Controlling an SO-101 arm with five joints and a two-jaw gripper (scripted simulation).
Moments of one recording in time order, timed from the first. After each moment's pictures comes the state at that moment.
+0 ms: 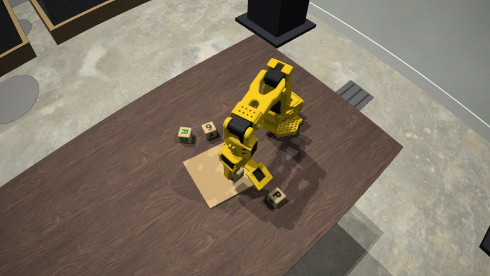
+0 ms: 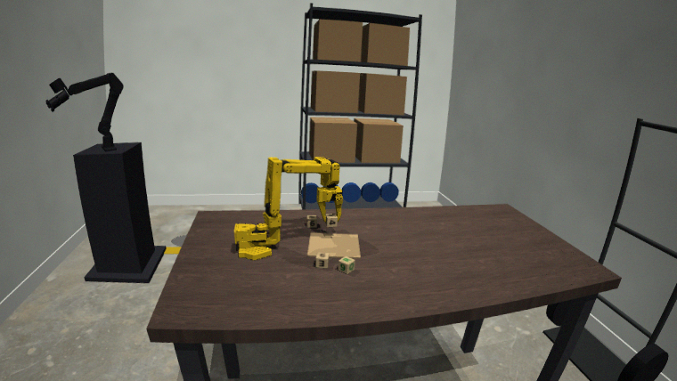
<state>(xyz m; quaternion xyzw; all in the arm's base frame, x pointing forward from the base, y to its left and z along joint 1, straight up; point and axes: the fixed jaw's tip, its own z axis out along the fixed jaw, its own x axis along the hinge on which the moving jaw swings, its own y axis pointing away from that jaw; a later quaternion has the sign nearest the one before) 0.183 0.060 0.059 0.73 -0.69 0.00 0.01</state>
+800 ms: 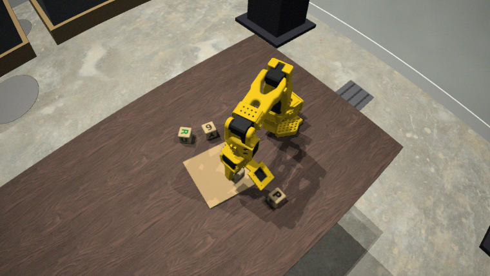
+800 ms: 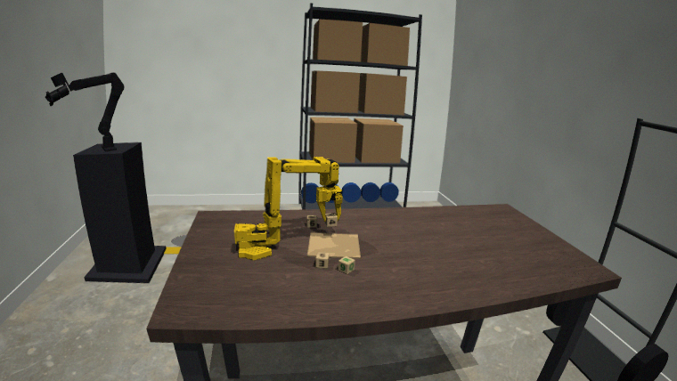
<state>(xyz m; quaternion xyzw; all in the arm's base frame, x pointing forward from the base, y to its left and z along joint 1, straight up) 0.183 0.062 0.059 0.73 -0.68 0.00 0.00</state>
